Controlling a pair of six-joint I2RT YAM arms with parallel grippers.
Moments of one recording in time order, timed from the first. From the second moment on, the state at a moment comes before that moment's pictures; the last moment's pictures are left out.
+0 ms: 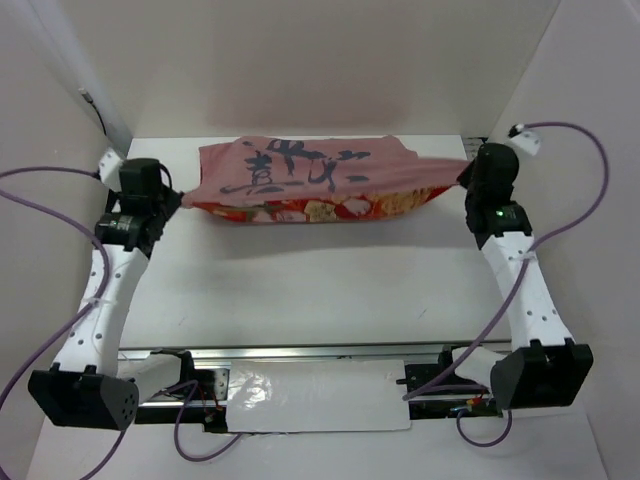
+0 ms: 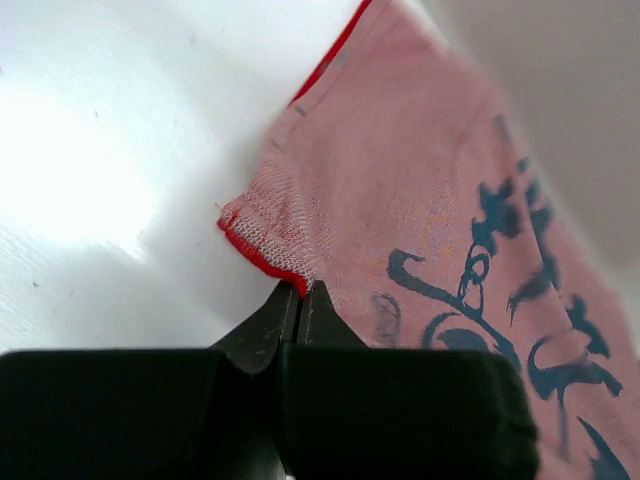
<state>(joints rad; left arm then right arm) -0.04 1.11 1.12 -0.62 -0.36 -0.87 0.03 1.19 1.09 -0.29 0.40 0.45</state>
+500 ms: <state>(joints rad) 0.01 1.14 2.01 -0.83 -0.42 -0.65 0.04 1.11 1.76 -0.34 0.59 0.15</state>
